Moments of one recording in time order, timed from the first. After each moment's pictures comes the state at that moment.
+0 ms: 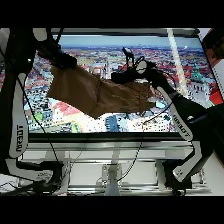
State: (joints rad) left arm -0.33 -1.58 2.04 1.67 -1.61 -1.47; right arm 0.41 -1.85 1.66 -1.00 0.84 1.53
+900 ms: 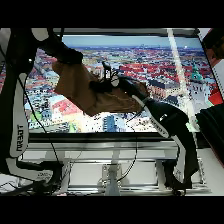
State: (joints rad) left arm -0.33 -1.59 2.04 1.54 -1.47 -1.52; right arm 0.55 -2.05 1.82 -1.02 0.76 1.73
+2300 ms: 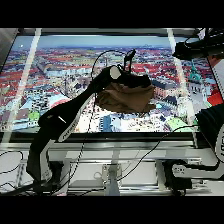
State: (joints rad) left arm -0.68 -2.03 2.00 0.82 -0.80 -1.54; right arm -0.10 -1.44 1.83 -1.26 1.34 1.40
